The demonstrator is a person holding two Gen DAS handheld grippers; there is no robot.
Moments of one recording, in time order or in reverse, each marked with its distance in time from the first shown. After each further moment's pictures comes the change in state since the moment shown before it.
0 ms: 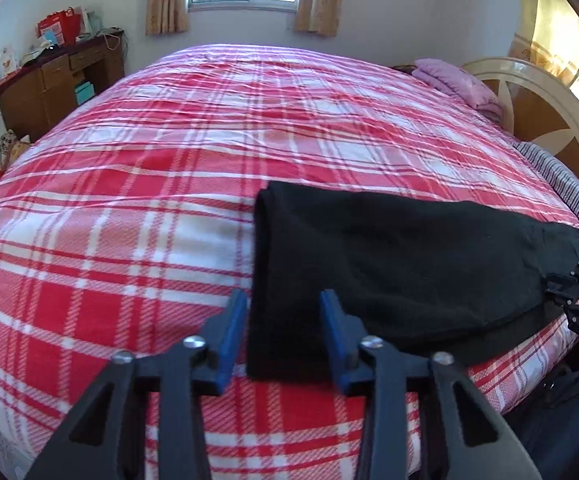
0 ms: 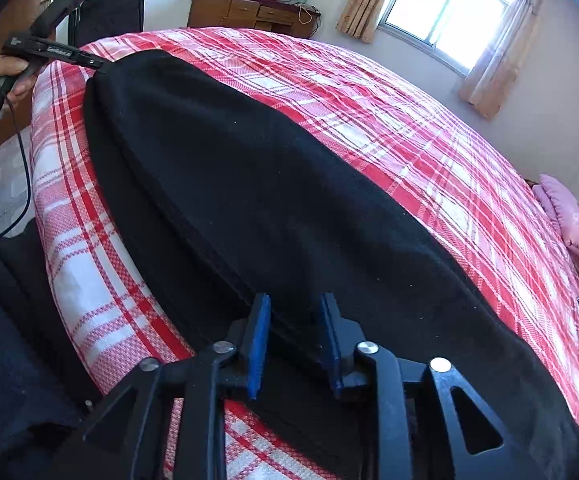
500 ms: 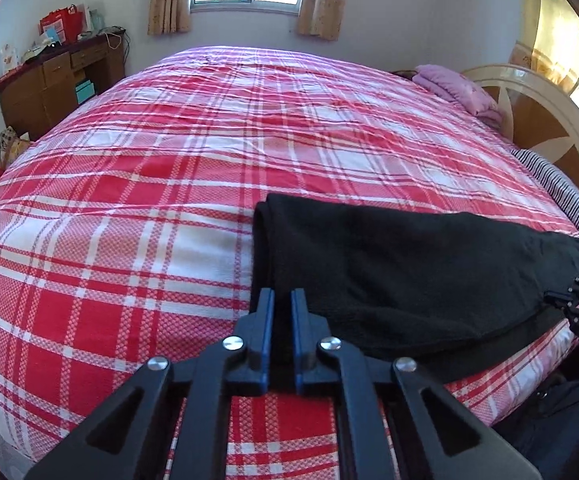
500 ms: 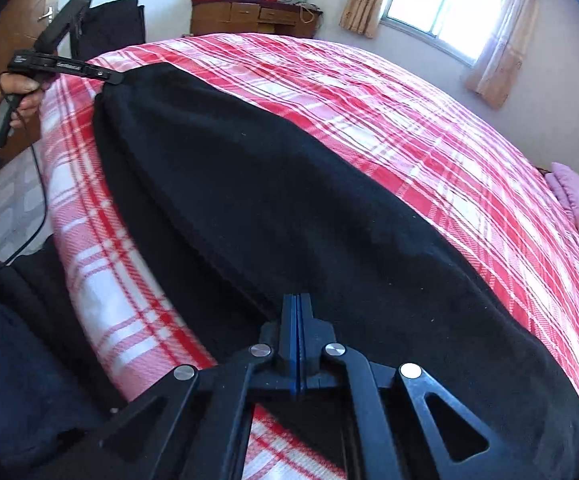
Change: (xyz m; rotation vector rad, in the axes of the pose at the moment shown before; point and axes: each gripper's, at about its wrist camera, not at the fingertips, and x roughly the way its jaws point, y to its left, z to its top) left arm -0.006 0.003 0.004 -0.019 -0.019 -0.010; right arm -0.004 -0.003 0.009 0.044 0.001 0.080
